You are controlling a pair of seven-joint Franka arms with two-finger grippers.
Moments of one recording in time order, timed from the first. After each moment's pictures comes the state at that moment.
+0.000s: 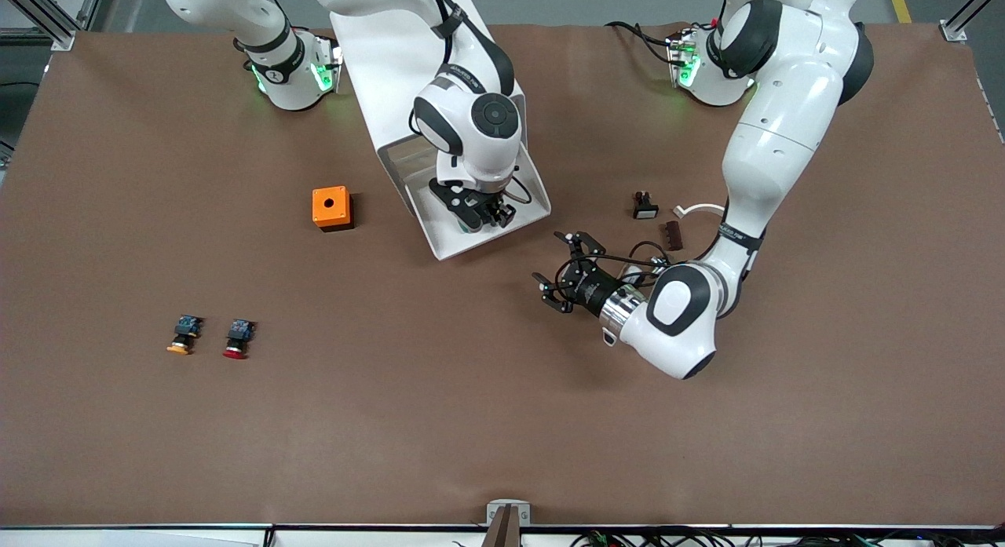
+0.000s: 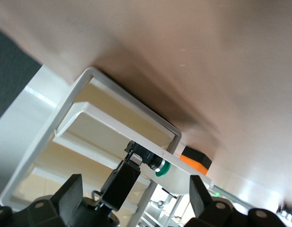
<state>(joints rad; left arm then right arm) -0.22 1.01 -0.22 -1.18 -0.86 1.53 -1.40 0.96 0.51 -0.09 -1.78 0.02 2.18 1.64</state>
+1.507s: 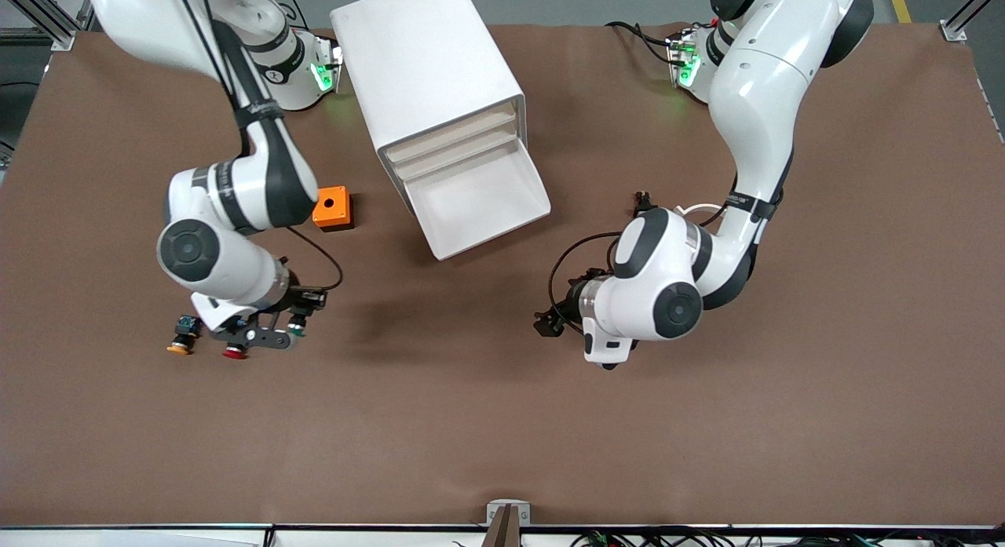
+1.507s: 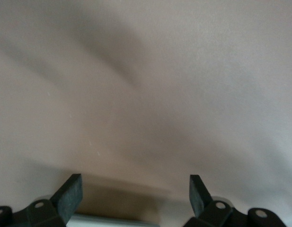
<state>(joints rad) -0.38 0.84 -0.21 -1.18 -0.27 1.92 -1.14 0.33 0.43 -0.12 -1.73 0.05 2.09 0.29</state>
